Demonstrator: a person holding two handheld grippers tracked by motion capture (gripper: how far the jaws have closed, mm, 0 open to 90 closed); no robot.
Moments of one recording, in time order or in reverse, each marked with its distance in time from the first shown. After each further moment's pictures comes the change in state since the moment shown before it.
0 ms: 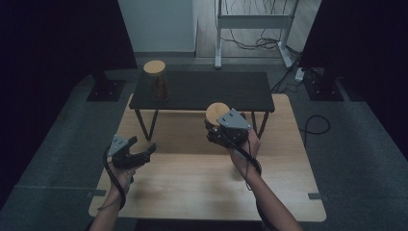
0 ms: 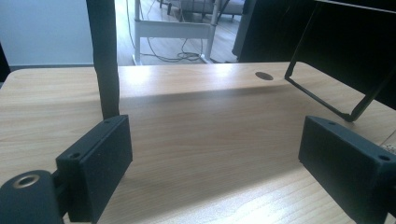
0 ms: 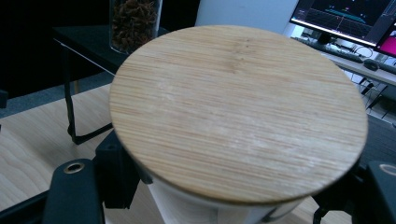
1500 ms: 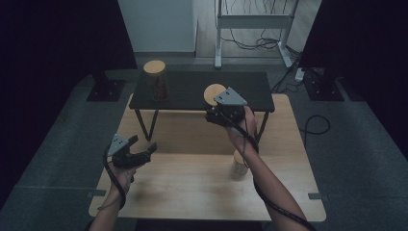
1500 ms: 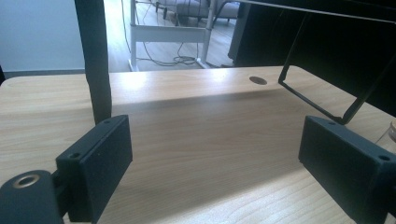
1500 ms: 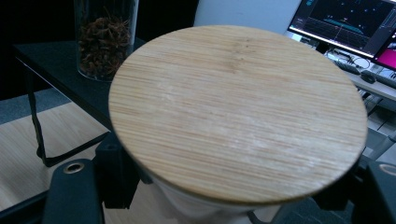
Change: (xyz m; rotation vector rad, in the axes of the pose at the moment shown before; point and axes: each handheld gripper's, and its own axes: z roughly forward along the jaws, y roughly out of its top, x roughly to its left) left arm -0.002 0.003 -0.001 -0.014 -0.016 0.008; right arm -0.026 0.028 0.042 -0.004 0.000 -0.031
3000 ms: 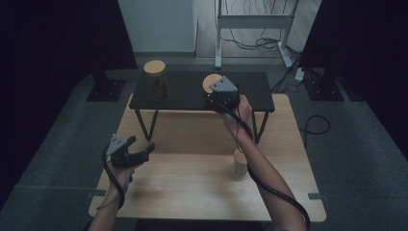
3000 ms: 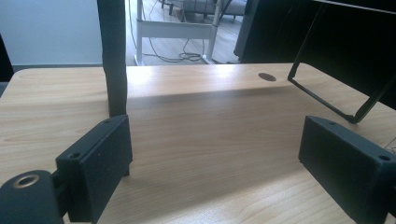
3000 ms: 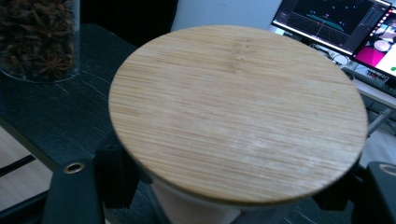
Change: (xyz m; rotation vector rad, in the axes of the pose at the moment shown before) left arm 0.006 -0.003 0.001 0.010 0.024 -0.014; right arm -0.005 0.005 0.052 0.033 -0.075 -0.030
